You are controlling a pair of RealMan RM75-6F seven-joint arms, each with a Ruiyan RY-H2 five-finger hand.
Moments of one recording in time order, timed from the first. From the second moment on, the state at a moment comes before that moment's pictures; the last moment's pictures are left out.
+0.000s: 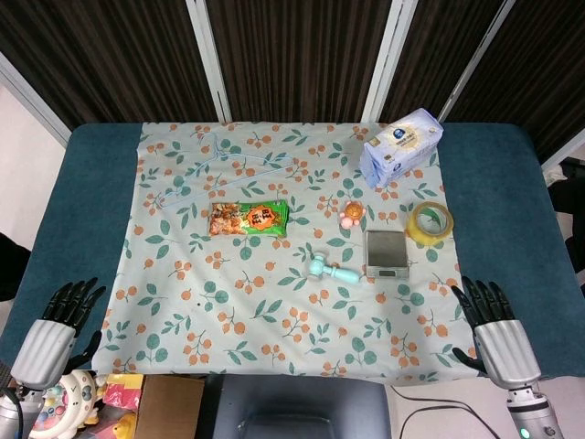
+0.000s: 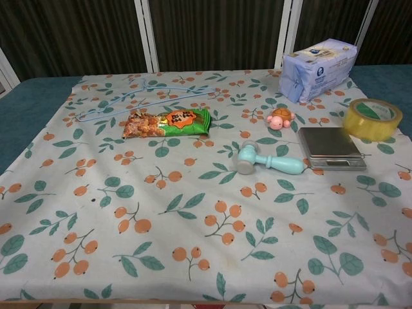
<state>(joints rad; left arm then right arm) -0.13 -1.19 0.06 -1.49 1.74 1.57 -0.03 0.04 -1.20 -0.04 -1.65 -1.68 1.53 -0.30</state>
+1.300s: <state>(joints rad) -0.13 -1.18 0.07 -1.49 1.75 1.56 -0.07 0.47 -1.55 0.12 -1.25 -1.44 1.00 -0.47</state>
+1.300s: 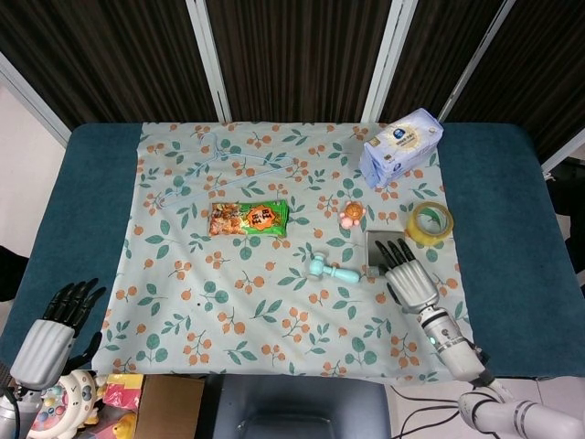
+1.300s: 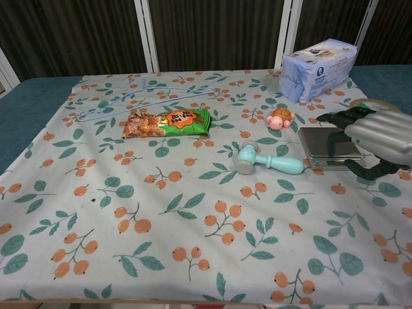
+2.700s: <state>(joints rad) -0.13 -1.18 0.07 -1.49 1.75 1.57 -0.08 0.54 -1.62 0.09 -1.21 -1.33 0.97 -0.52</state>
